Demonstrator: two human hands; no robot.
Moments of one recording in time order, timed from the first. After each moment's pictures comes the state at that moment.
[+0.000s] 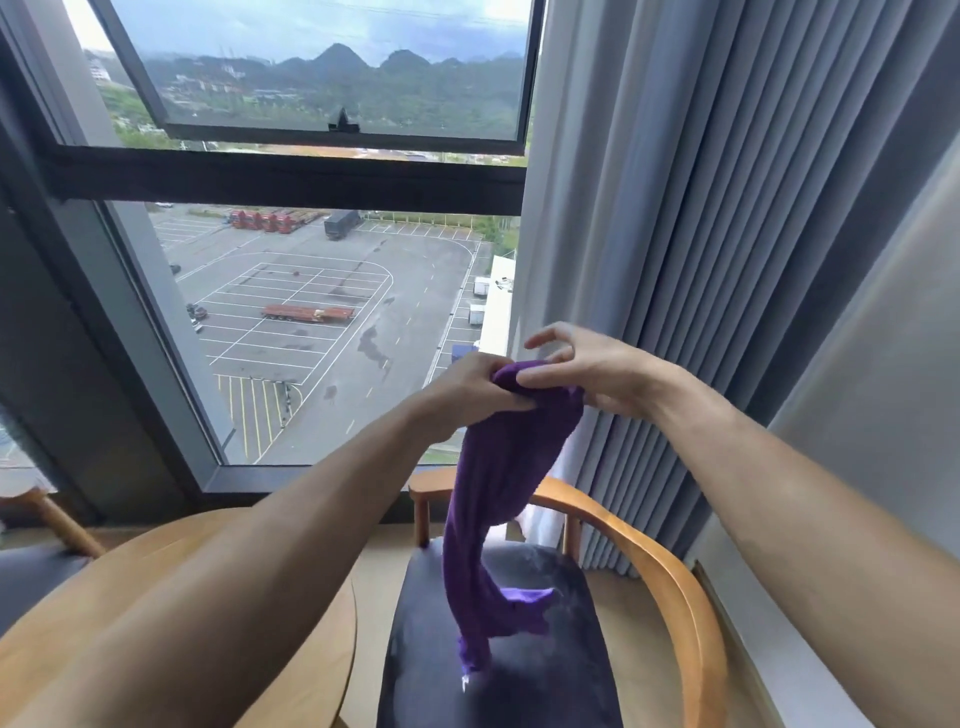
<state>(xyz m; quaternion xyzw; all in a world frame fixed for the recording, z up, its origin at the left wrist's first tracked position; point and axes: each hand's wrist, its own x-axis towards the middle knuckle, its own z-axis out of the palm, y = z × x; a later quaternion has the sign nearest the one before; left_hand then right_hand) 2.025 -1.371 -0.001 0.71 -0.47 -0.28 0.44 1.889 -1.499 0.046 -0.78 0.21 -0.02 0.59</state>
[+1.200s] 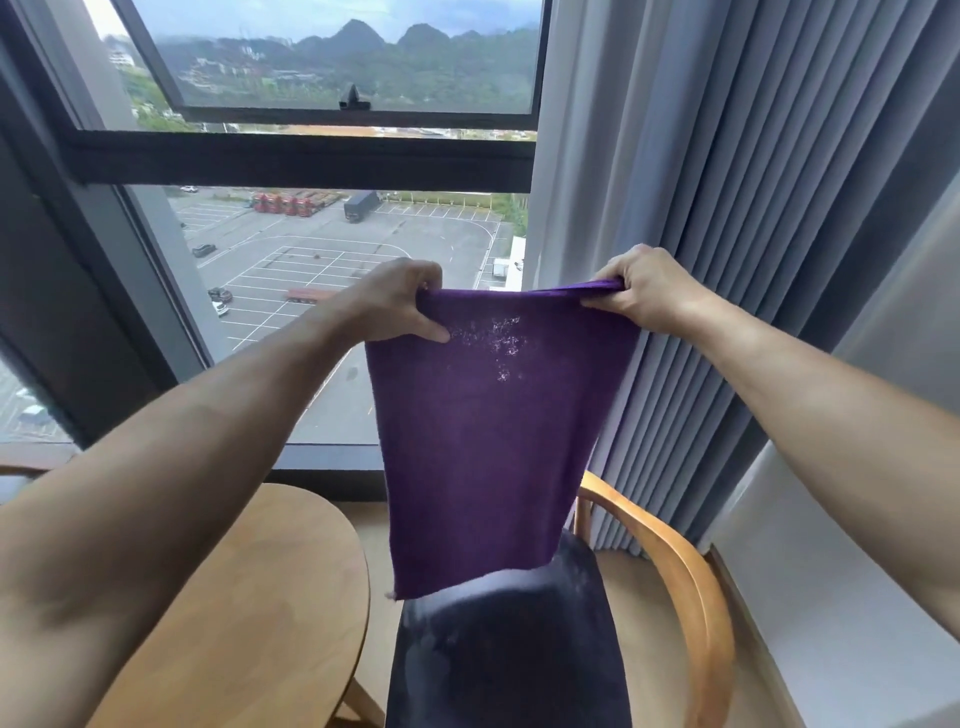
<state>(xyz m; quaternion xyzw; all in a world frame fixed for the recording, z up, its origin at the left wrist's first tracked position) 2.111 -1.341 0.055 0.81 -0.54 0.00 0.22 1.891 -1.565 0.073 -0.95 0.20 -0.18 0.18</state>
